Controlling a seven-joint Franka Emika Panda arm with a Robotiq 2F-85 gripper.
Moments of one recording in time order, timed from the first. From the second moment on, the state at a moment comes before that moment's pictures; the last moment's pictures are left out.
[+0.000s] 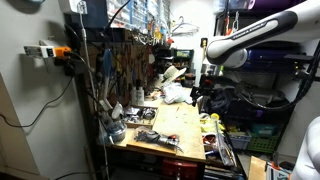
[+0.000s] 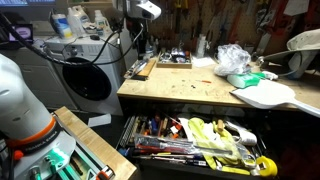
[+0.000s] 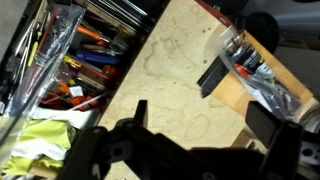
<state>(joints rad) -0.15 -0.40 -0.16 -2.46 0.16 2.09 0.14</state>
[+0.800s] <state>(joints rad) -0.30 -0.19 -0.27 -2.64 0.19 2.59 0.22</state>
